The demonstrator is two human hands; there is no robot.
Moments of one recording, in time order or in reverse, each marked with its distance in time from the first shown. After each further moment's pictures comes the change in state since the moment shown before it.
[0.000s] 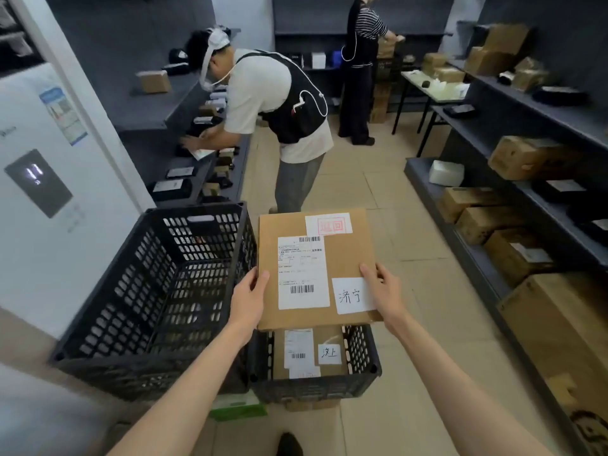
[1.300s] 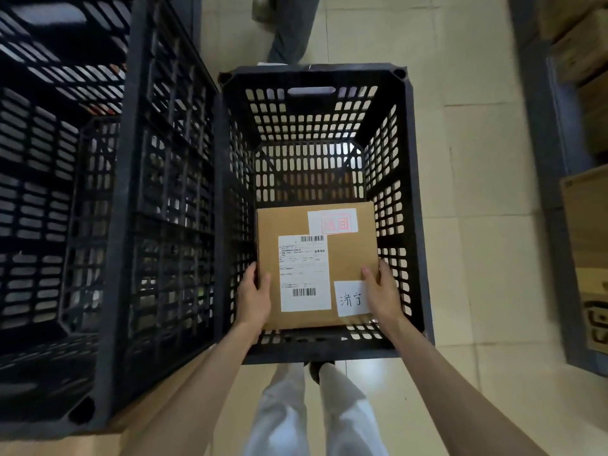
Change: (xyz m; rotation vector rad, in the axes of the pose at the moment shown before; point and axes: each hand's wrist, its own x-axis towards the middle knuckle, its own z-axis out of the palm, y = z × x) left_hand 0.099 -0.278 0.076 0.284 -0.016 -0.578; right_hand 0.091 0.302 0.067 -0.275 -0.027 0.590
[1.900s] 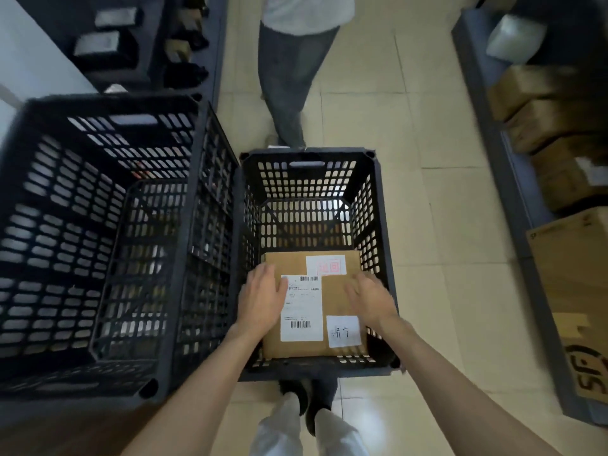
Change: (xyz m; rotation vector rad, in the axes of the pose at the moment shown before) left_hand -0.049 0.109 -0.039 0.618 0.032 0.520; right_hand -0.041 -0.109 -0.035 -0.807 -0.086 -0.371
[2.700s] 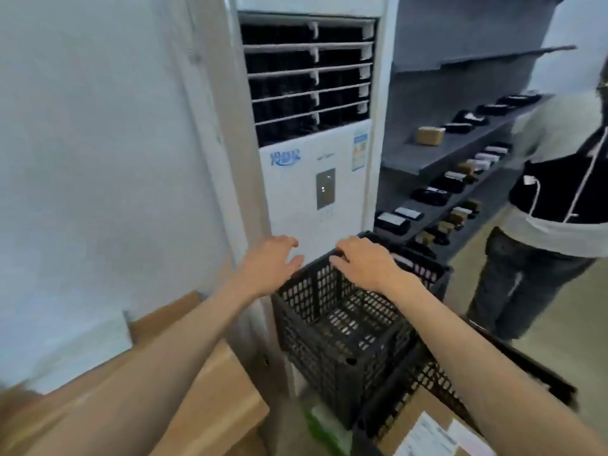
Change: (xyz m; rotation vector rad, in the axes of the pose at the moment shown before) left_hand -0.344 -0.042 -0.331 0.338 0.746 -0.329; right_hand -0.274 -0.385 -0.117 -0.514 0.141 -1.402
